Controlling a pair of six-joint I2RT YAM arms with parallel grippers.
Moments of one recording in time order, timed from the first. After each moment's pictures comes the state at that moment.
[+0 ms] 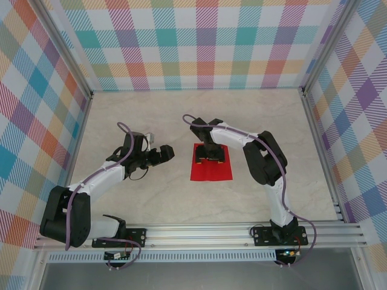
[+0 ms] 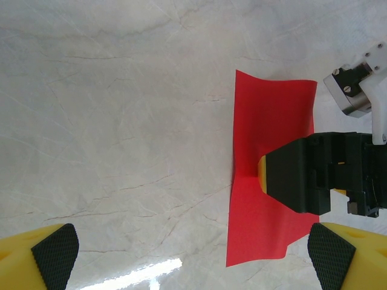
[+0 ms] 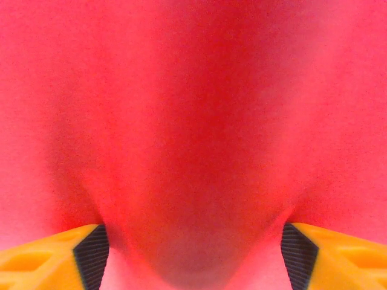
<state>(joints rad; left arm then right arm) -0.29 1.30 0.67 -0.19 0.38 -0.60 0.70 2.15 1.61 -1.00 0.00 0.66</state>
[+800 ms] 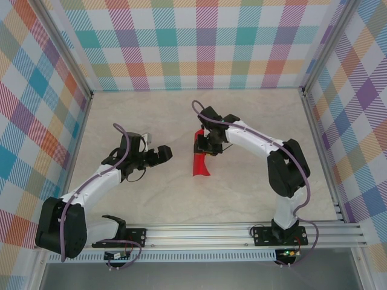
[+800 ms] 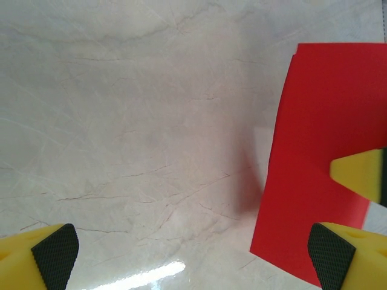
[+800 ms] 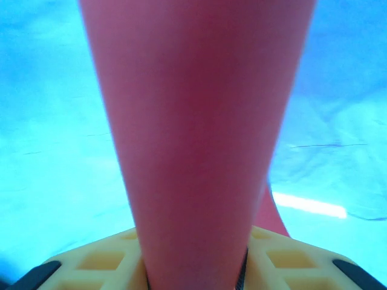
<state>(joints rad) -0.29 1.20 0.67 -0.27 0.35 -0.60 0.66 1.87 1.49 -0.82 -0.28 0.68</state>
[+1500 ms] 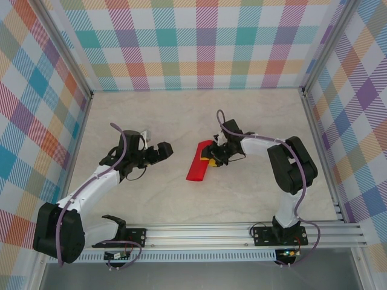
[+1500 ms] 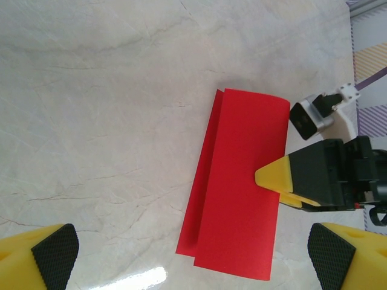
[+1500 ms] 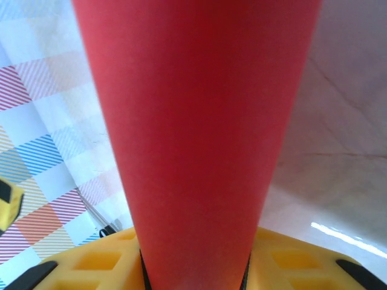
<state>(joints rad) -0.31 1.17 0.70 -0.29 0.37 -0.67 0.48 1.87 1.07 -0.31 -0.72 0.83</state>
